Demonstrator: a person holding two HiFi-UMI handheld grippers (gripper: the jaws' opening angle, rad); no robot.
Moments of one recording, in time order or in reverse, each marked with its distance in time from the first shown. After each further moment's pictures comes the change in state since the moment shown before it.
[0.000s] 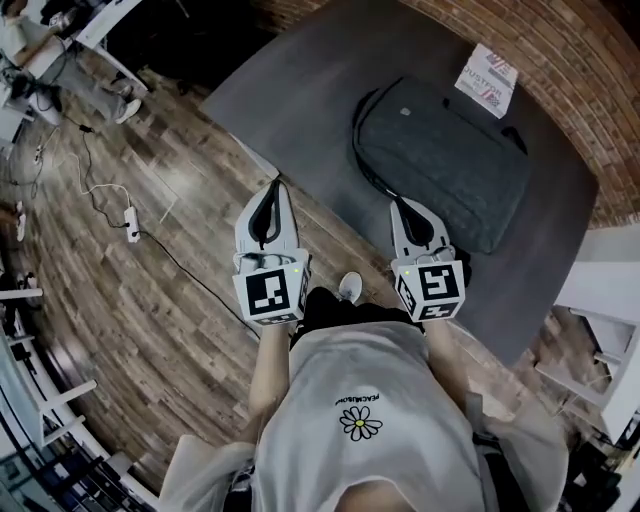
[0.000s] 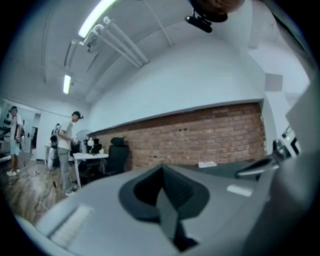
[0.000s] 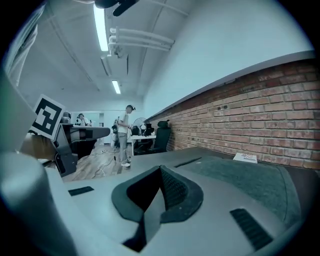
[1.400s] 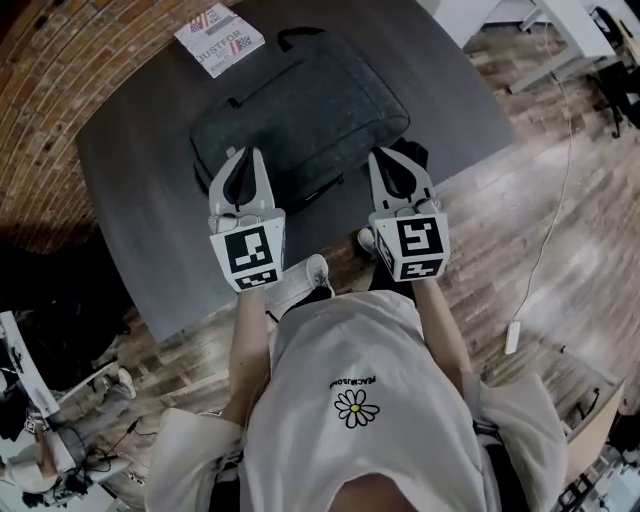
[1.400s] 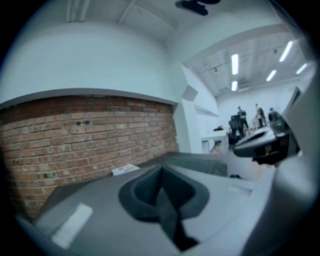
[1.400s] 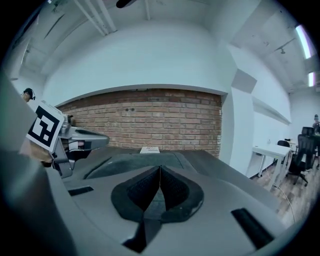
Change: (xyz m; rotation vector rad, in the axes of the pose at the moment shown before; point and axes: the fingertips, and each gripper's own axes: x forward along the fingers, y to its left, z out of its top) left arm 0.157 -0.210 0.000 0.285 -0.067 -1.159; right arm -0.093 -0.081 -0.016 0.282 0.026 -1.149
